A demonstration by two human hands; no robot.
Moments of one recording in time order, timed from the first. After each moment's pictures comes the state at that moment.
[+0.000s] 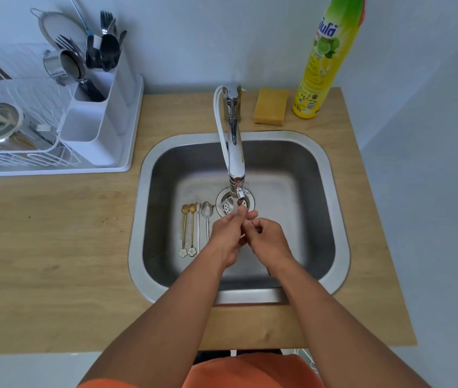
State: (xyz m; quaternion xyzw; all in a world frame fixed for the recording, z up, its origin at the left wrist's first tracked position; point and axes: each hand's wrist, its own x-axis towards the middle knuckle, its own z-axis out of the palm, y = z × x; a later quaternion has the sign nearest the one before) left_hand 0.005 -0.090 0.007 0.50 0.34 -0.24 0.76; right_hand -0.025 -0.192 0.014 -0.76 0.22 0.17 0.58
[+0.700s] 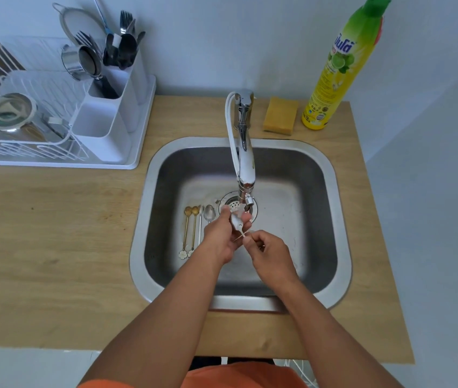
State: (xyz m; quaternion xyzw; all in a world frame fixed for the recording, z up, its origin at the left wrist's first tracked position) left_hand 0.018 -0.075 0.020 0.44 0.42 -0.24 0.76; right_hand -0.045 -0.195 0.023 -0.84 0.13 0.14 0.52
